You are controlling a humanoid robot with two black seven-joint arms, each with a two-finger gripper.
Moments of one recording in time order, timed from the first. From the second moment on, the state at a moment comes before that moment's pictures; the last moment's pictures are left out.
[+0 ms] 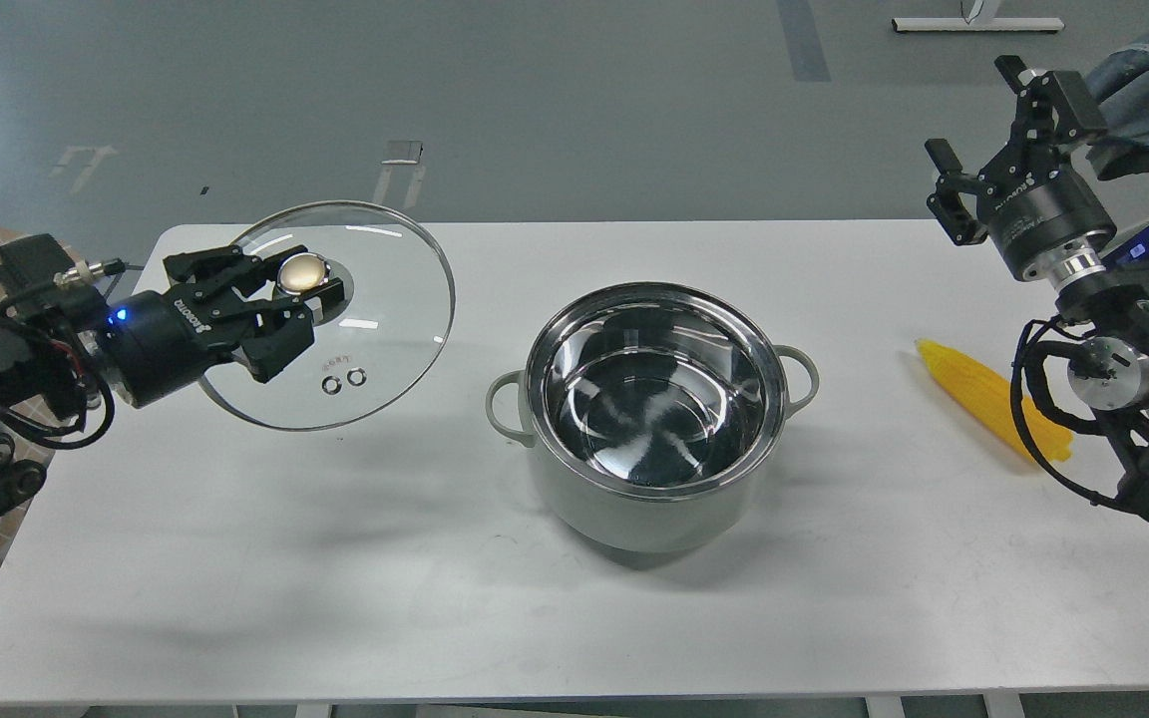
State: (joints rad) left arm -0.50 0.94 -0.57 -1.27 1.84 0.33 -0.49; right arm 0.84 -0.33 0.75 0.53 -0.39 0.42 0.49
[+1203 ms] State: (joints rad) left arm -0.33 0.68 -0.53 -0.85 1.79 0.49 -0.49; right arm 0.82 -0.33 0.75 0.53 -0.39 0.42 0.49
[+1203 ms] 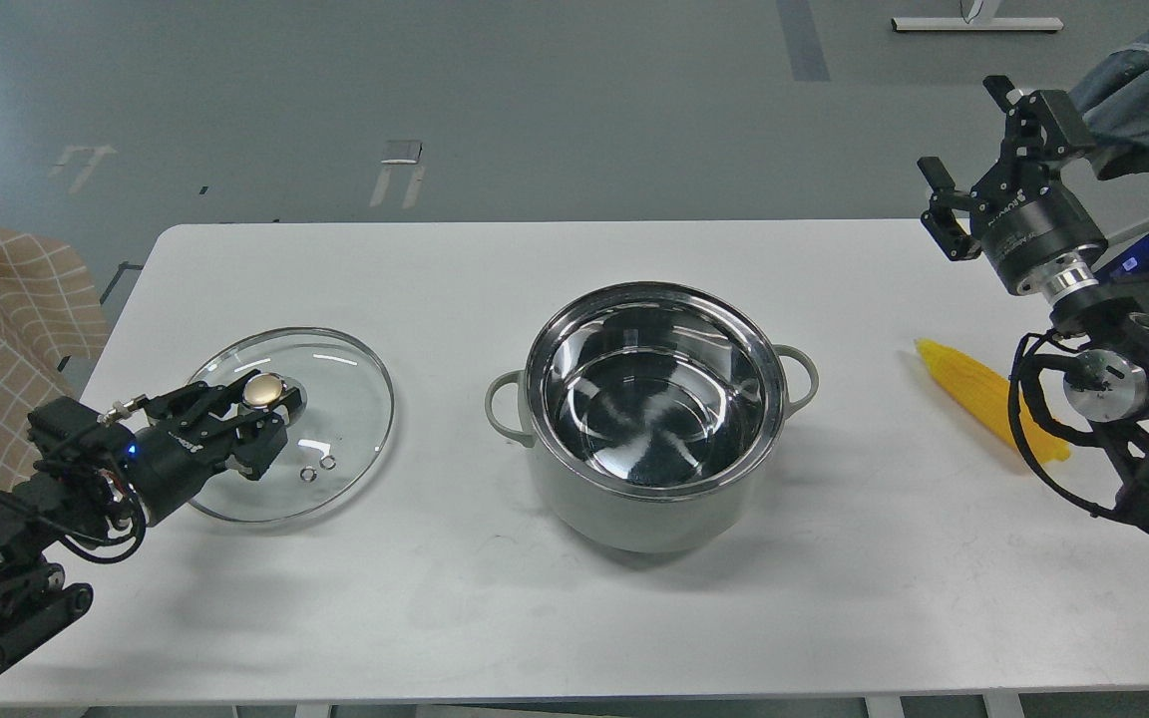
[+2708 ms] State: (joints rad) left arm -0.82 0.89 -0.63 -1.13 0.65 -0.17 -0.49; right arm 0.95 -0.51 0.53 0.57 -0.81 0.42 0.49
